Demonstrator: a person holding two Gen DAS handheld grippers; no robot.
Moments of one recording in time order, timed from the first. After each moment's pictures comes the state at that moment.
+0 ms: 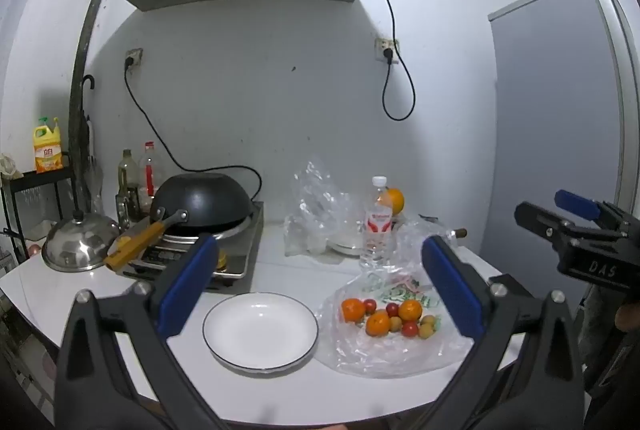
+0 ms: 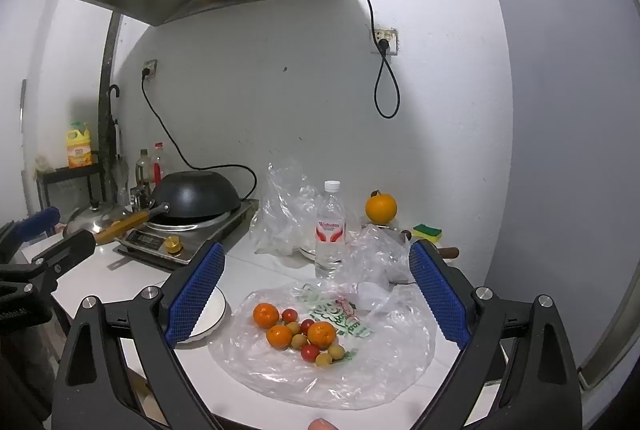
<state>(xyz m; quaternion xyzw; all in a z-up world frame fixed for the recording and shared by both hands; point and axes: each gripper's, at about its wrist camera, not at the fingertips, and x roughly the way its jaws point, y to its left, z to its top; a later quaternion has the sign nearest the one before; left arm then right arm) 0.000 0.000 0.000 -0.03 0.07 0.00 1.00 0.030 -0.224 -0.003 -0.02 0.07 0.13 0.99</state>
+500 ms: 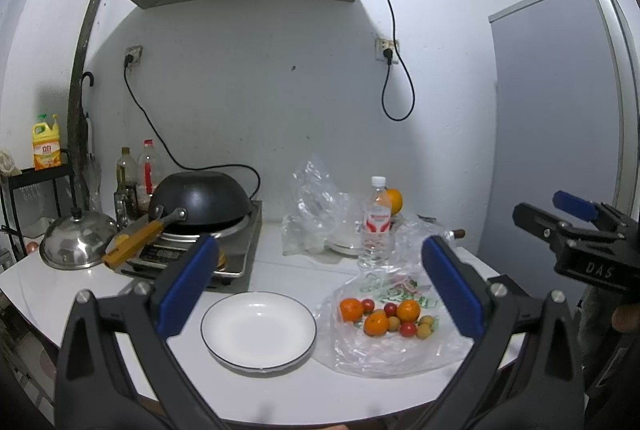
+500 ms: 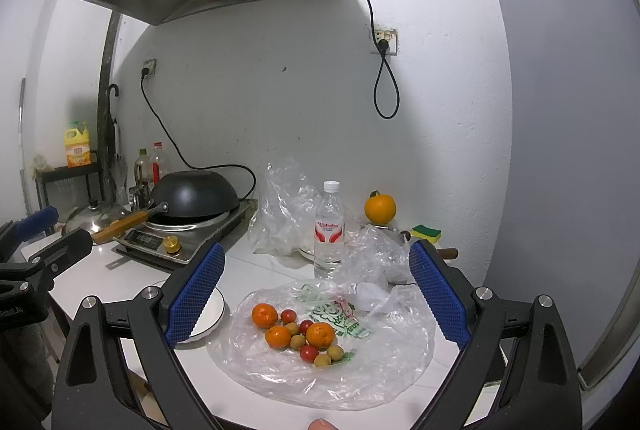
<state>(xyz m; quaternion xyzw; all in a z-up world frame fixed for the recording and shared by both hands) -0.001 0.000 -0.004 -0.03 0.07 0.00 1.00 0.031 -0.223 -0.006 -0.03 0.07 0.13 0.99</state>
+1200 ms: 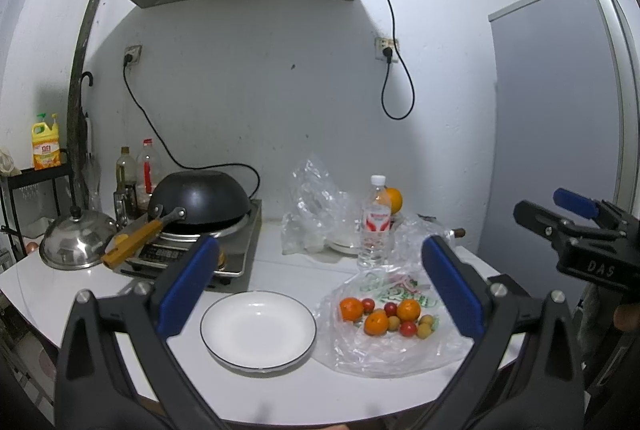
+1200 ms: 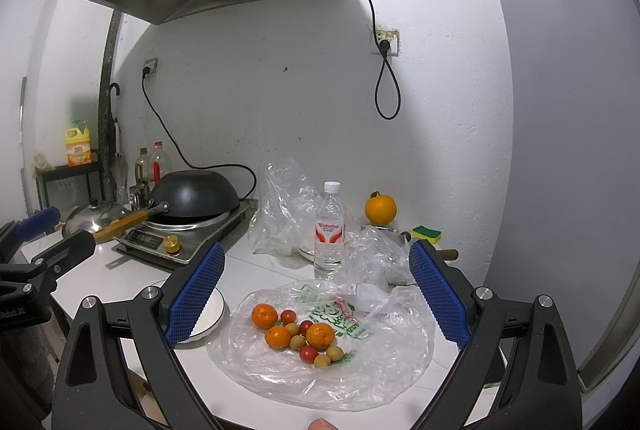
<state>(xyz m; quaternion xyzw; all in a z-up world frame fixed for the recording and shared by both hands) 0.004 -0.002 -0.002 -0.03 0.06 0.00 1.00 0.031 -0.223 -0.006 -0.03 0.07 0.13 0.99</state>
